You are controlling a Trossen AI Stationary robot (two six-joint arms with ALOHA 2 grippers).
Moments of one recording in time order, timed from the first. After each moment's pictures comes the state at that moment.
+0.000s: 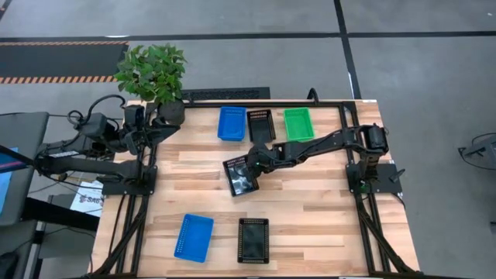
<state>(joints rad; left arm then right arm) 0.04 0.53 0.82 -0.03 -0.03 -0.81 -0.02 1.87 1.23 -0.36 0.13 0.93</state>
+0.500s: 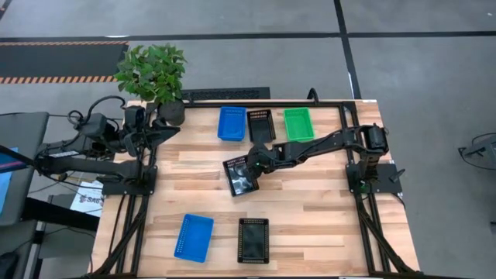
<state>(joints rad) 0.04 0.53 0.82 -0.03 0.00 -0.81 -0.02 1.87 1.23 -0.36 0.13 0.90</state>
